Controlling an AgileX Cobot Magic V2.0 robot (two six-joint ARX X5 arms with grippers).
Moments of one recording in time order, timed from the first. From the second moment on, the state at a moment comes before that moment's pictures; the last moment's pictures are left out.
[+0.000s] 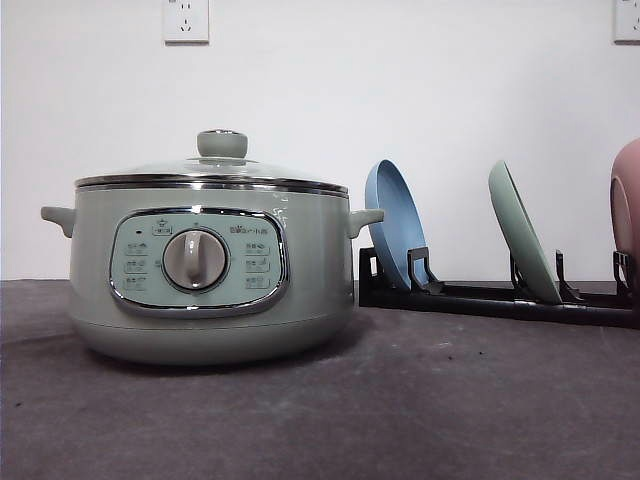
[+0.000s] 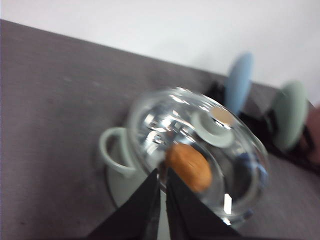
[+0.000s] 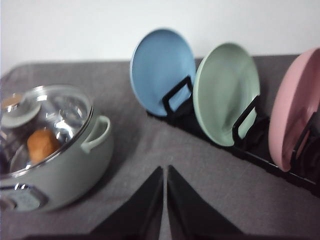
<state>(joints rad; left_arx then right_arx) 0.10 0.60 0.84 -0.61 0.46 -0.21 -0.02 0.60 0.90 -0.68 -0.39 0.08</state>
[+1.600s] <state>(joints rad) -0.04 0.74 1.01 -0.83 0.54 -0.02 0.12 0.87 1.10 -0.77 -0.39 0.05</state>
